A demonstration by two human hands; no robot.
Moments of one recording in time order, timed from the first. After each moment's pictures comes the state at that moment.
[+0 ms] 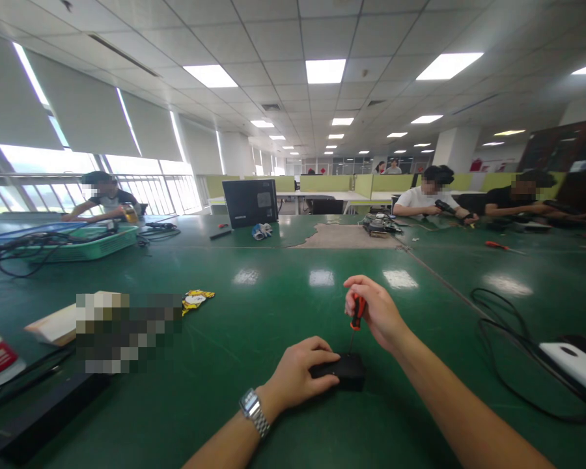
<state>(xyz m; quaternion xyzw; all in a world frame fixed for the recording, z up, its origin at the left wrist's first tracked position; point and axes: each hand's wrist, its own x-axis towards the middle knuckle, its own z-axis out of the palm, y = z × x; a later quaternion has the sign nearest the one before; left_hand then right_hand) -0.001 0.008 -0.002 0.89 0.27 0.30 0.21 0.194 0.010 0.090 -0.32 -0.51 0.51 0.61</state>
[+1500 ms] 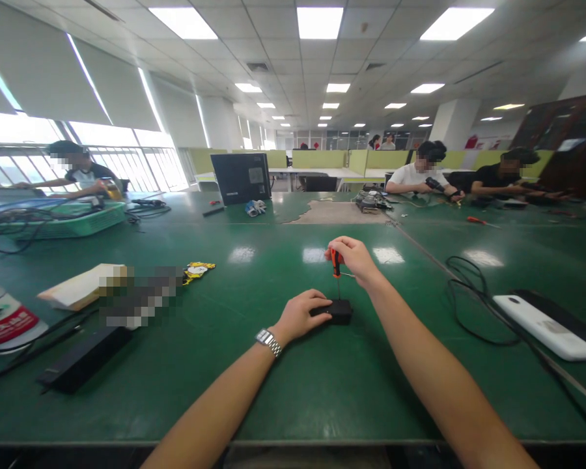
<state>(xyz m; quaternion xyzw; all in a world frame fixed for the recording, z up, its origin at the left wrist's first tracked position) 0.011 0.022 -0.009 0.89 0.28 0.32 0.15 0.190 0.040 0.097 -0.41 -0.56 0.40 0.60</state>
